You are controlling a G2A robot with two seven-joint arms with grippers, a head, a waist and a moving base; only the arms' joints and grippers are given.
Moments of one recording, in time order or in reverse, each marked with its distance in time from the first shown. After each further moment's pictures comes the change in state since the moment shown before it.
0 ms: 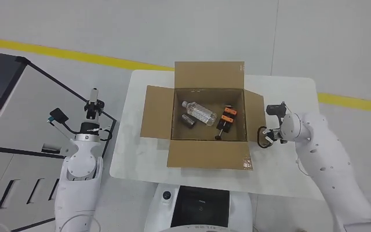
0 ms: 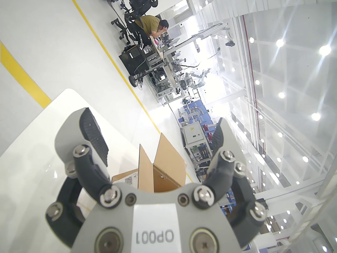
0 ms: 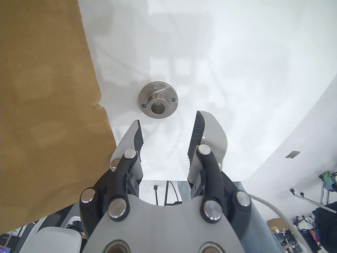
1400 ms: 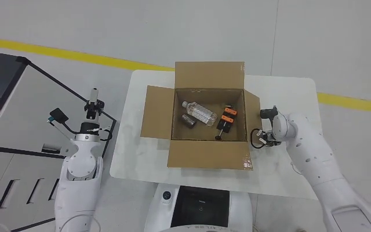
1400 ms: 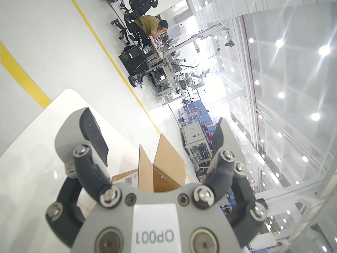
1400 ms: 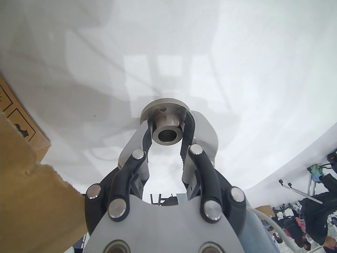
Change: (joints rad) left arm 0.000 0.000 0.000 0.000 0.000 0.000 0.000; right arm 0.088 -0.060 -0.112 0.236 -0.015 -0.032 -0.089
